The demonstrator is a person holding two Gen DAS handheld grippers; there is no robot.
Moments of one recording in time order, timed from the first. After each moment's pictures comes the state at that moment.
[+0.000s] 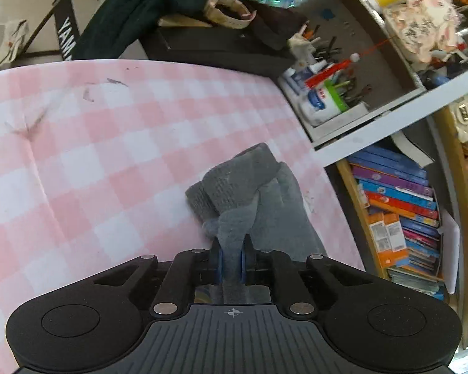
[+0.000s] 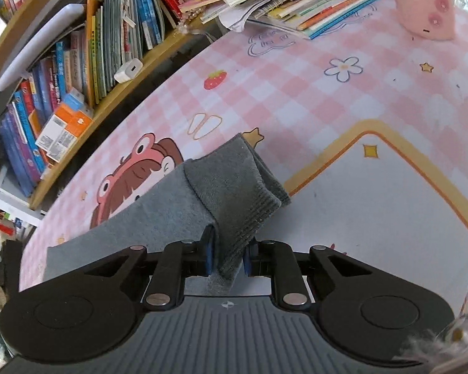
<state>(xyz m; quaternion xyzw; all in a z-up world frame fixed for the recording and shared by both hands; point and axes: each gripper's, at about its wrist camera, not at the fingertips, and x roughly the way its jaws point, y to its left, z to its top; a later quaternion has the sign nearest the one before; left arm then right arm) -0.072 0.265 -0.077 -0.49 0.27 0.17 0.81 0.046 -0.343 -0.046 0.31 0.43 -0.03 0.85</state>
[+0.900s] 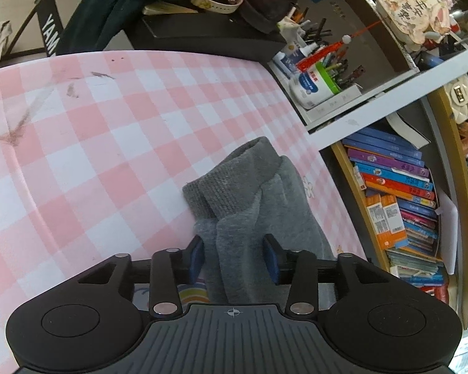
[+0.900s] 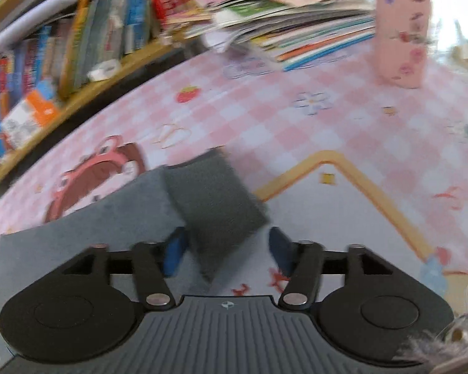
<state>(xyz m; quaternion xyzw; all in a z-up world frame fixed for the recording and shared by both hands) -0.066 0.271 -0.080 -0.48 0.29 0.13 0.82 0.034 -0.327 -0.035 0.20 0.42 -0.13 0.87</state>
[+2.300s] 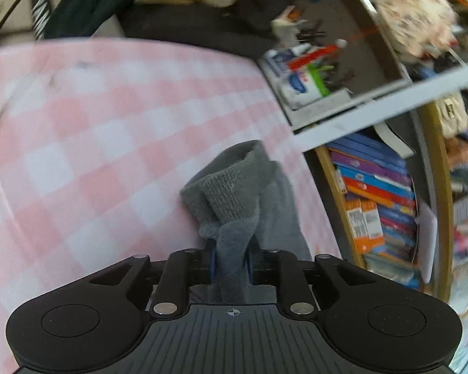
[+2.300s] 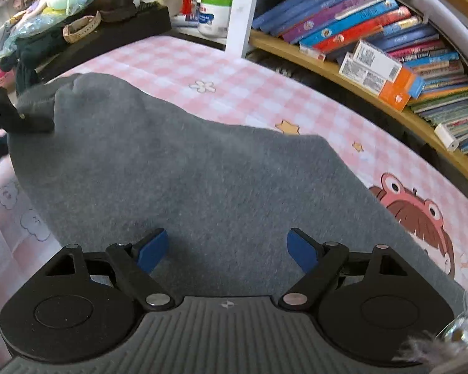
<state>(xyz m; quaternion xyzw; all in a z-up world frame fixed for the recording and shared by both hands) -0.061 0.288 -0.095 -0.53 0.28 0.10 0.80 0.028 0.011 -0.034 -0.19 0.39 0.26 0.86</state>
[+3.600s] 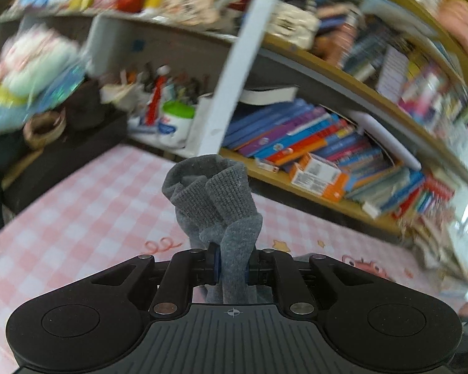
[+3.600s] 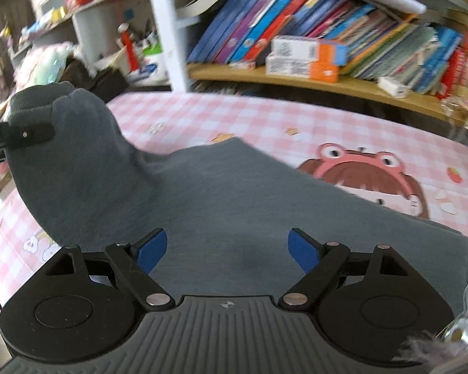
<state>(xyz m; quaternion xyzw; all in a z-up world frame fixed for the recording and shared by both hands) -0.029 0.165 0.024 -0.17 0.23 0.03 0.96 0.019 -0.108 0.006 -0.02 0.38 0.23 0.90</state>
